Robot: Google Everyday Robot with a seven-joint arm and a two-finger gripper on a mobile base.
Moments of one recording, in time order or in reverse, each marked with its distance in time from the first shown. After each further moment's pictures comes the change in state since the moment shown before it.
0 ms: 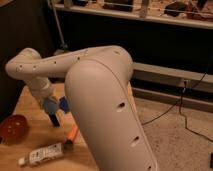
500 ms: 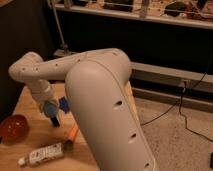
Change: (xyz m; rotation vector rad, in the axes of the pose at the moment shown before) arm 0.004 0.007 0.020 -0.026 0.032 -0.022
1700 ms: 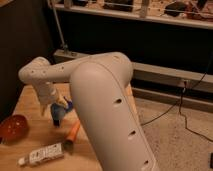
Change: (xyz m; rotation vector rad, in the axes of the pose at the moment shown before) arm 0.004 -0.013 0.029 -0.024 0.047 0.010
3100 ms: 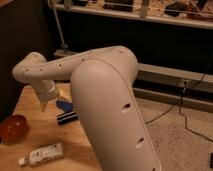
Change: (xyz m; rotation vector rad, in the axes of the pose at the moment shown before) arm 0.005 -0.014 -0.046 0.073 -0.095 0.021
